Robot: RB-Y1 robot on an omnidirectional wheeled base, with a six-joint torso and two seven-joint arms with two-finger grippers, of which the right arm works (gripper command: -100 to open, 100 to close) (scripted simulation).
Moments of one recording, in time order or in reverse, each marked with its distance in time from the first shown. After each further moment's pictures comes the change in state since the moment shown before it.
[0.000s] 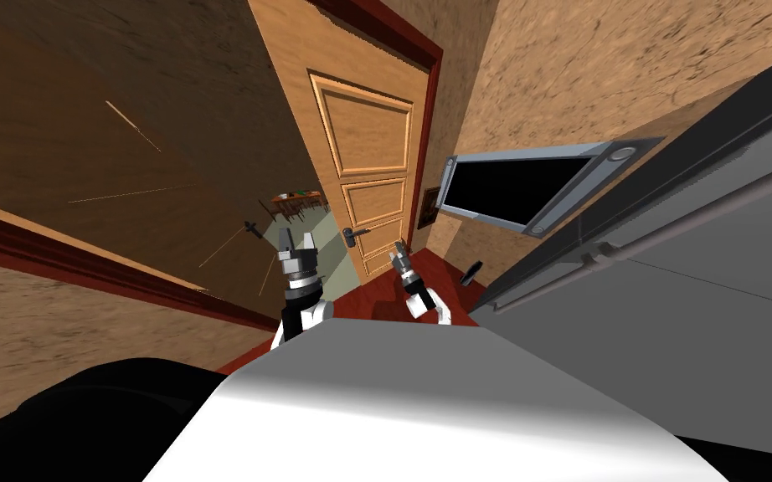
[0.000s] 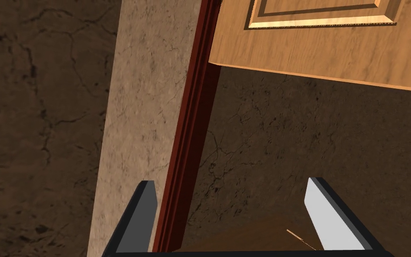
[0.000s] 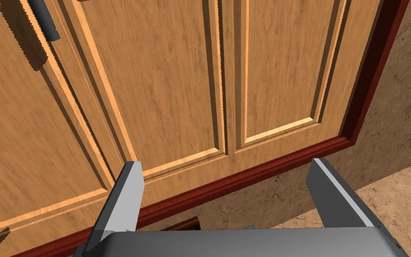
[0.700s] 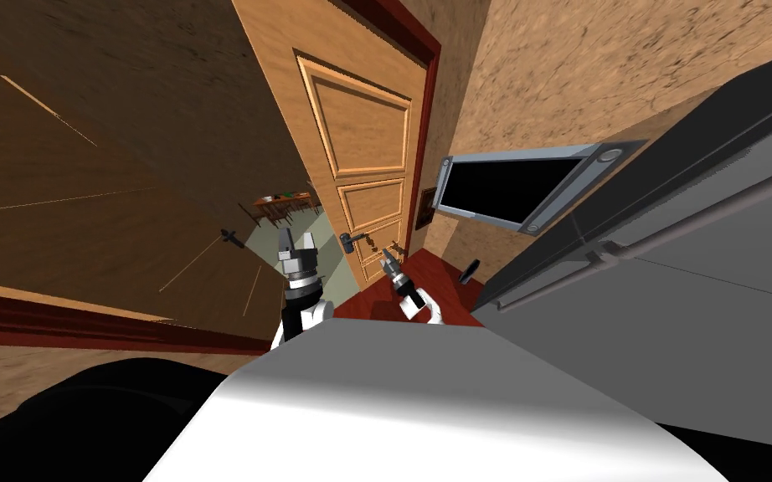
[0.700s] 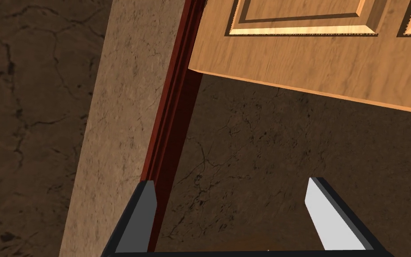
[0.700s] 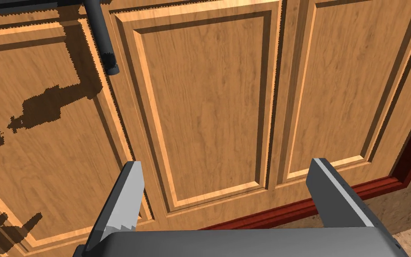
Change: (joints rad) arm -0.093 0.005 0.099 0.170 0.015 0.007 -0.013
